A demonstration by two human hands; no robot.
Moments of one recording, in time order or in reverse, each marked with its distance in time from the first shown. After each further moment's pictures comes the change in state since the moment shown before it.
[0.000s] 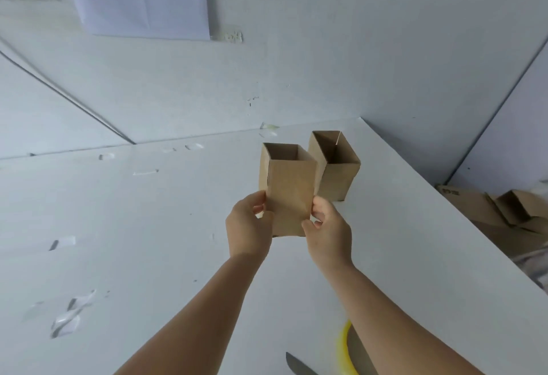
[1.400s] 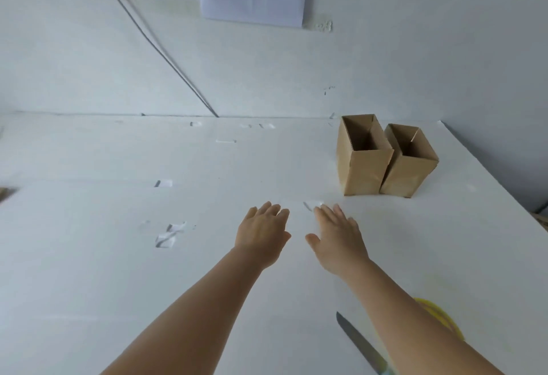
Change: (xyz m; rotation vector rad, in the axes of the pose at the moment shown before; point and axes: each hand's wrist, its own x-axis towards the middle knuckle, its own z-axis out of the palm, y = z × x) left_hand -0.039 -0.065 -0.093 1.028 -0.296 0.286; right_hand -0.056 -0.027 0.047 -0.737 -0.560 -0.348
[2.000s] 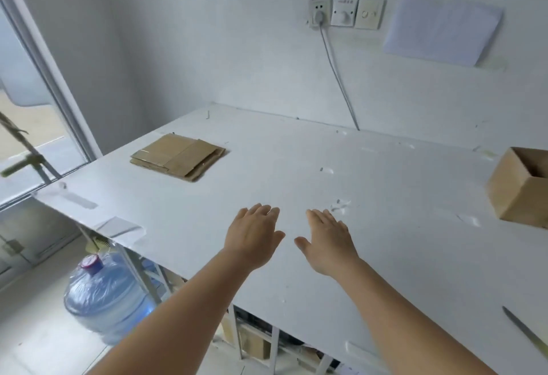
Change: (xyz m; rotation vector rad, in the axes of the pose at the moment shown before) left_hand -0.324 -0.220 -0.086 0.023 0.176 -0.373; right_hand -0.140 -0.342 0.047 0.049 -0.146 -0.365
